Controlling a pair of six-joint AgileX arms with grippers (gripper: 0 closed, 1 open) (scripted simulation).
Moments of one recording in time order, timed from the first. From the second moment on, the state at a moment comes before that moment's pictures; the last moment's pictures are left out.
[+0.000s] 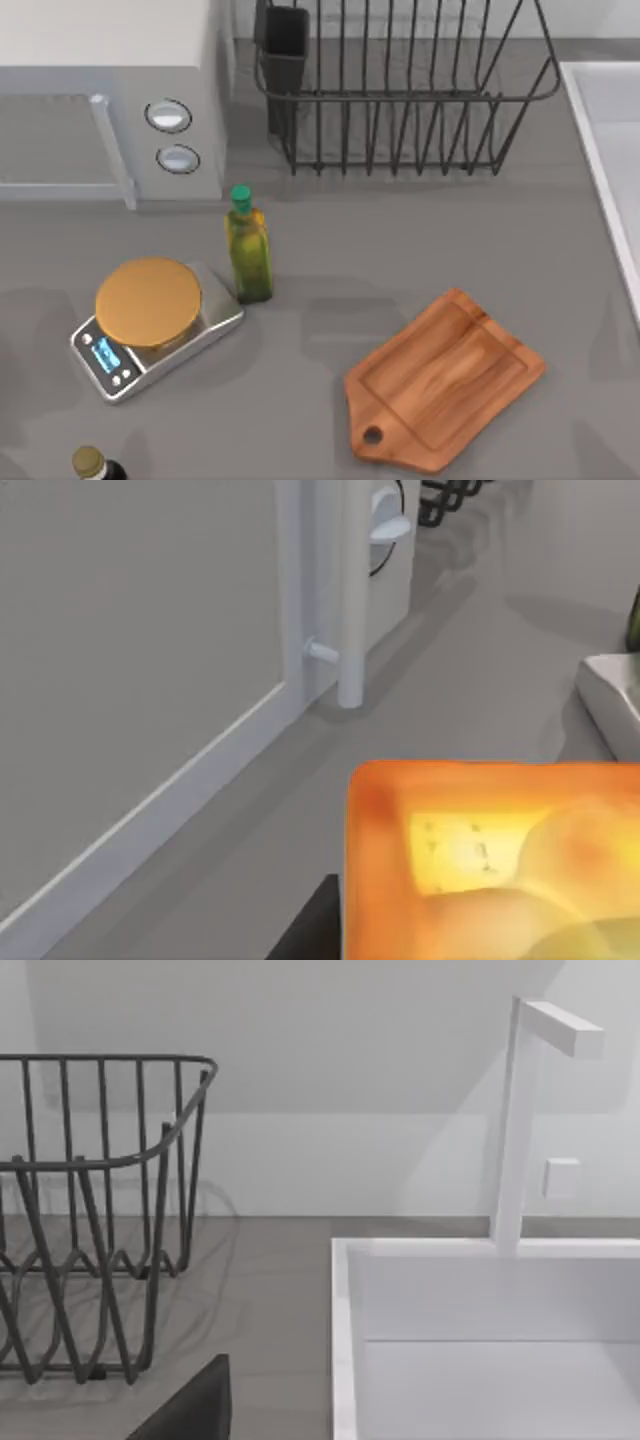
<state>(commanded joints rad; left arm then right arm) 0.70 2.07 1.25 -1.16 1.24 2.00 0.00 0.00 0.00 0.00 0.00 0.00</state>
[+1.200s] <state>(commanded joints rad) -0.13 1.61 1.17 -0.77 0.63 0.89 0.00 0.00 0.00 0.00 0.00 0.00</state>
